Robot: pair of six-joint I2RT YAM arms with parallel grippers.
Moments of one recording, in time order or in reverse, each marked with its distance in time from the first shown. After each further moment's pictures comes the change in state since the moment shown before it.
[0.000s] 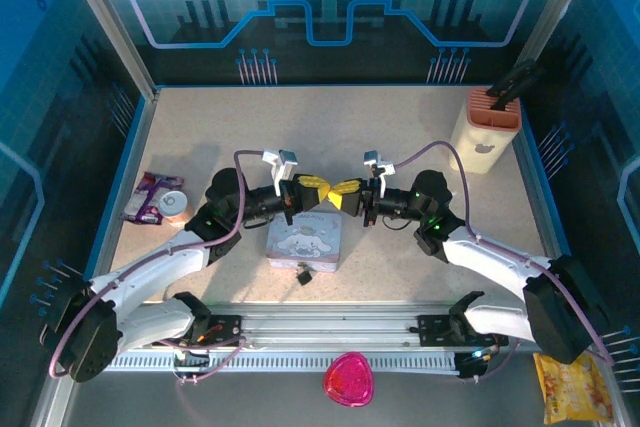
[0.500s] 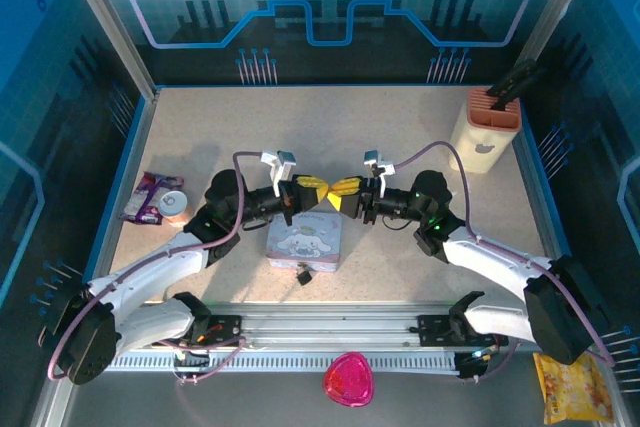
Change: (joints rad) left arm 0.000 -0.015 -0.011 -0.013 -0.028 0.001; right arm 0.002 -0.002 0.000 -0.006 0.014 -0.008
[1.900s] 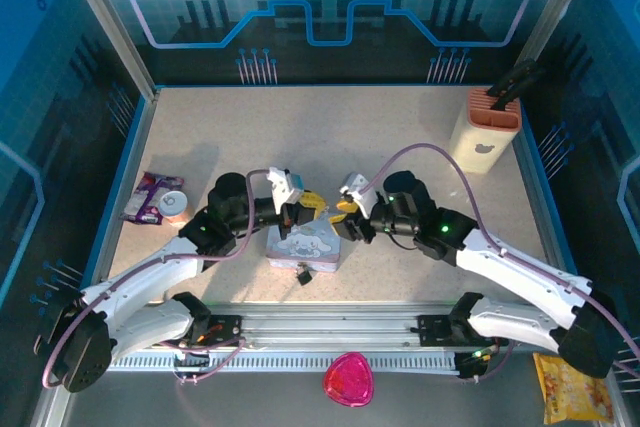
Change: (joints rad) left arm -0.001 -0.051 -0.019 -0.188 0.038 0.370; right arm 0.180 -0.166 0.214 -0.936 0.453 -0.498
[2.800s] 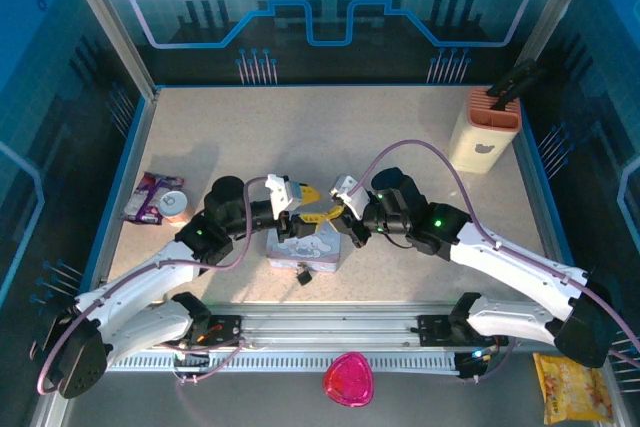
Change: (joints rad) left arm -0.011 -0.044 -0.011 -0.037 0.015 0.137; right arm 0.089 0.077 0.115 -0.132 0.057 -0.069
